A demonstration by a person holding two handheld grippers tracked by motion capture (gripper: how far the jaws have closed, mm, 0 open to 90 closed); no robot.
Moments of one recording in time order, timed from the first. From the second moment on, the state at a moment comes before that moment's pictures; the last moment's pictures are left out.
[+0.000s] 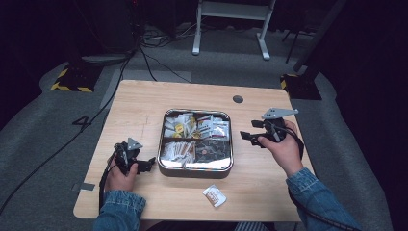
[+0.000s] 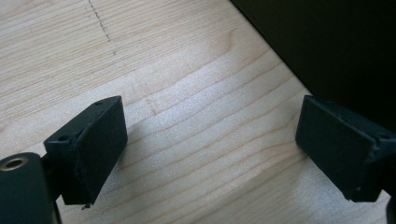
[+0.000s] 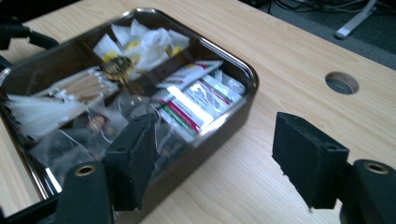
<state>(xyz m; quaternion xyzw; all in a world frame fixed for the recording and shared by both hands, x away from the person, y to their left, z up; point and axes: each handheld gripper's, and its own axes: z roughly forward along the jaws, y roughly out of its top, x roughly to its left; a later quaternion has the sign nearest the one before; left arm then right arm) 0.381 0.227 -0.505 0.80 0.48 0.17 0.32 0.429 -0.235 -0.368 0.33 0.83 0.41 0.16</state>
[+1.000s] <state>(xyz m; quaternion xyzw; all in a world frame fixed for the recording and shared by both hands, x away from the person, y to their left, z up) 0.383 0.226 -0.505 0.80 0.48 0.17 0.32 0.428 -0.336 -0.444 0.41 0.82 0.37 0.14</state>
